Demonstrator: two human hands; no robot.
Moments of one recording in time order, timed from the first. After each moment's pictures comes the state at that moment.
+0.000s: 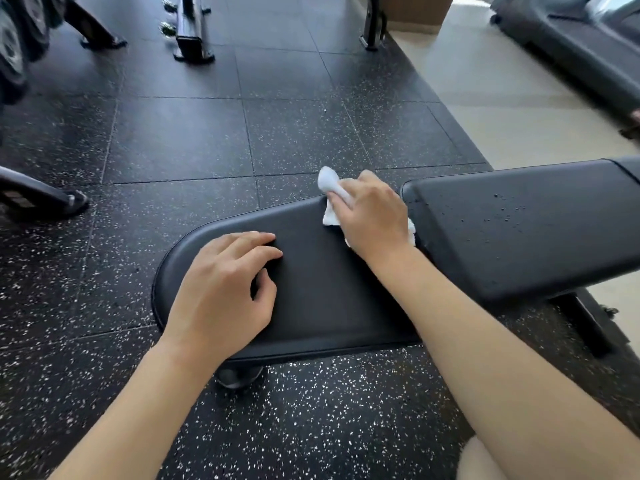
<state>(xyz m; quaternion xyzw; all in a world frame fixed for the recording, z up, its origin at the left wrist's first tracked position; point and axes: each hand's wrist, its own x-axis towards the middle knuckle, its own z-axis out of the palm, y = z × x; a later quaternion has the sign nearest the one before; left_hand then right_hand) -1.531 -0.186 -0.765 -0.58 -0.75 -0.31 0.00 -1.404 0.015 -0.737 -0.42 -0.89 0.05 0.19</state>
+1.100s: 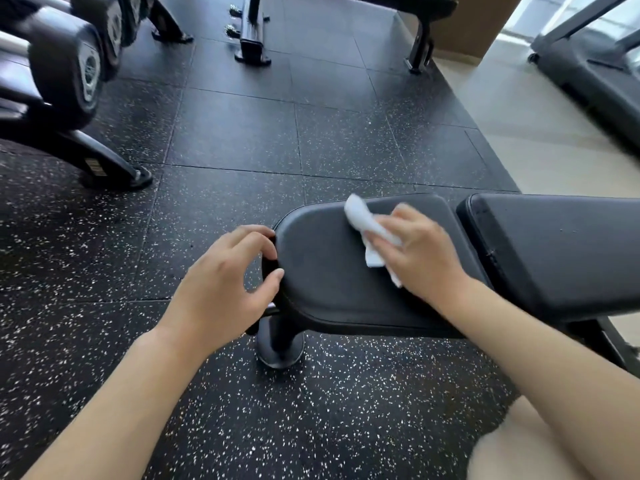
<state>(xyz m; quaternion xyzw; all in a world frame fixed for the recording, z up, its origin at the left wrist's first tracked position) -1.610 -0.295 -0.777 -0.52 -0.76 -0.38 -0.10 -1.418 -0.090 -0.720 -0.30 -0.93 0.10 0.17</state>
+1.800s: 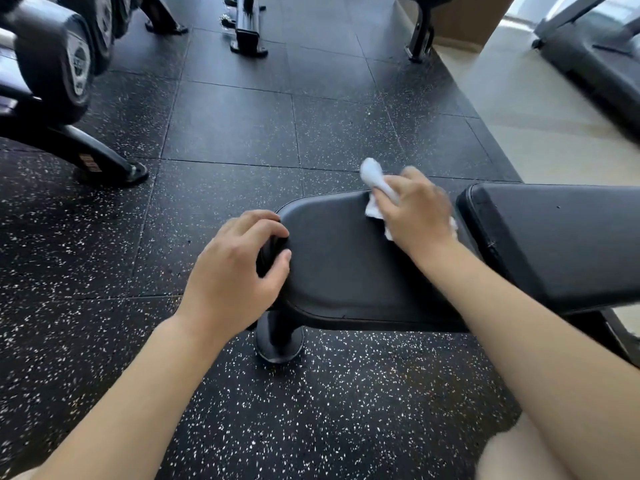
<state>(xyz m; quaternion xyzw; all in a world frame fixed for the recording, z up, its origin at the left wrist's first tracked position) -1.597 -0.271 -0.775 -0.51 -0.77 -0.39 -0.05 -1.450 -0.049 -0.725 -0.40 -0.90 0.04 0.18</state>
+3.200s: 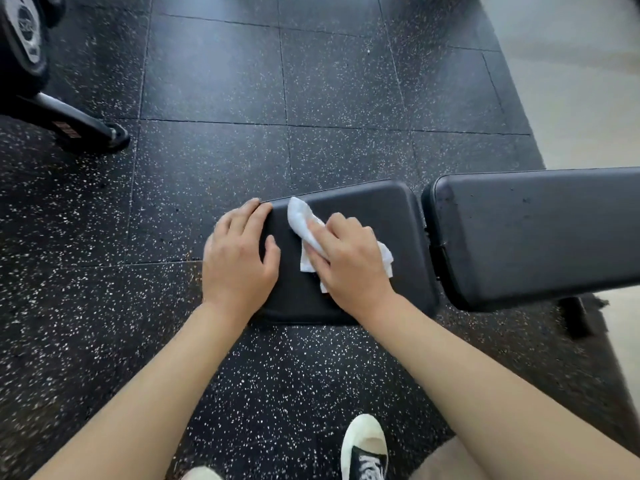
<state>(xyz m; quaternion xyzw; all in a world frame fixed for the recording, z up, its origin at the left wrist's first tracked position) -1.559 -0.201 -0.757 -0.41 -0.87 -0.26 -0.09 -1.417 -0.078 -0.731 -0.28 -0.95 0.08 0.12</state>
